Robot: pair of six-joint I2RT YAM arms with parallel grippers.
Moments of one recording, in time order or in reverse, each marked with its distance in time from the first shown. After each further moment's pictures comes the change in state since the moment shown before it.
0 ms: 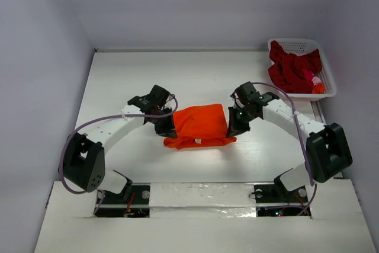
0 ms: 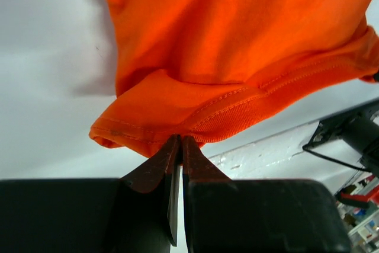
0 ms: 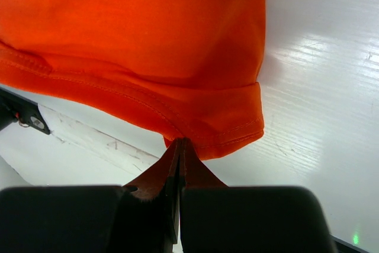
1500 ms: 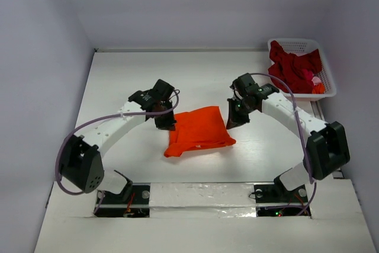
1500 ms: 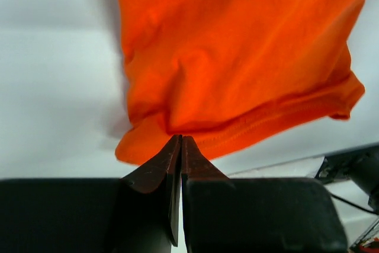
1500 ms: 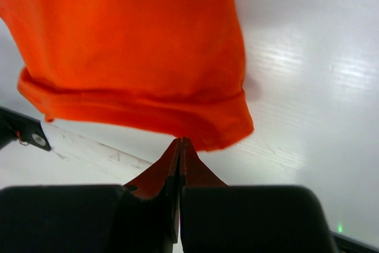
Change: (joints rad) left arm -0.065 -0.026 0.129 -0.109 -0.202 -0.050; right arm 0.009 0.011 0.123 -0.083 0.098 0.001
